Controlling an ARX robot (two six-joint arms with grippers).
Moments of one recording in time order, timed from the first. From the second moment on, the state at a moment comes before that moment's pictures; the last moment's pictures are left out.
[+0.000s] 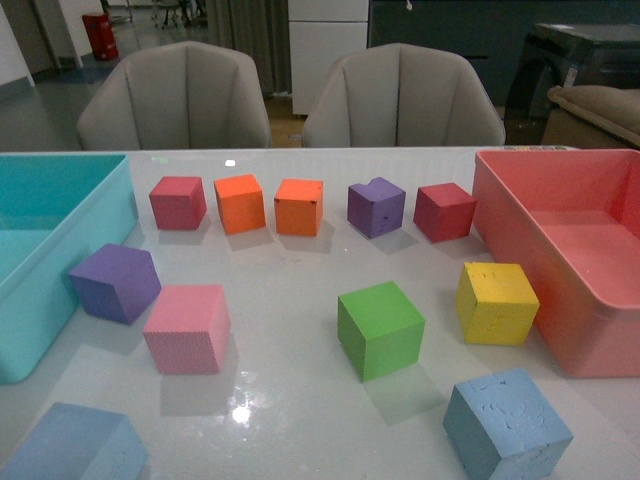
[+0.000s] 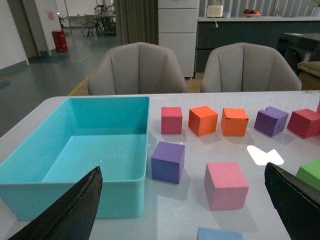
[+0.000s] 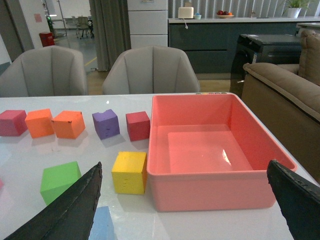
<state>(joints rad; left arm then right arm) 0.00 0.01 0.01 0.00 0.00 -0.01 0.00 0.00 0.01 0.00 0.00 0.00</state>
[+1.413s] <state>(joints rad) 0.00 0.01 0.01 0.00 0.00 -0.01 0.34 1.70 0.57 0.31 -0.02 0.14</state>
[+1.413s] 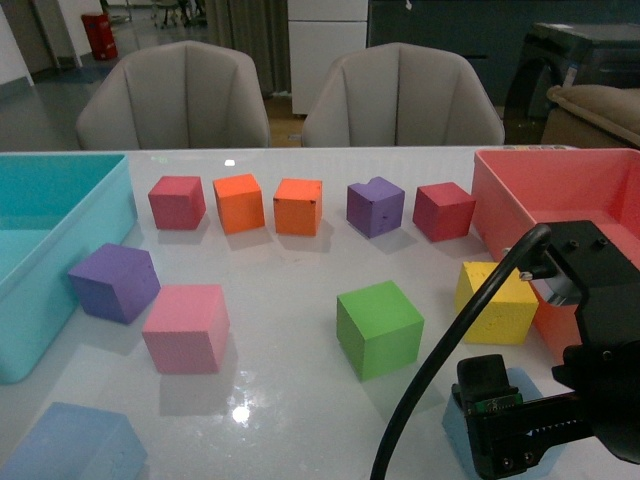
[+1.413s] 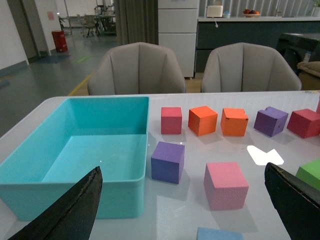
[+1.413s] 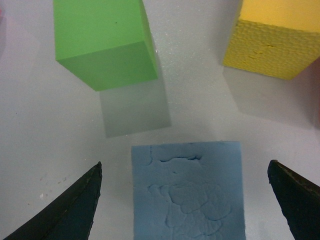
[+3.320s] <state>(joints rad) 0.00 0.01 0.01 0.00 0.00 -0.01 0.43 2.36 1.70 -0.16 -0.15 -0.03</state>
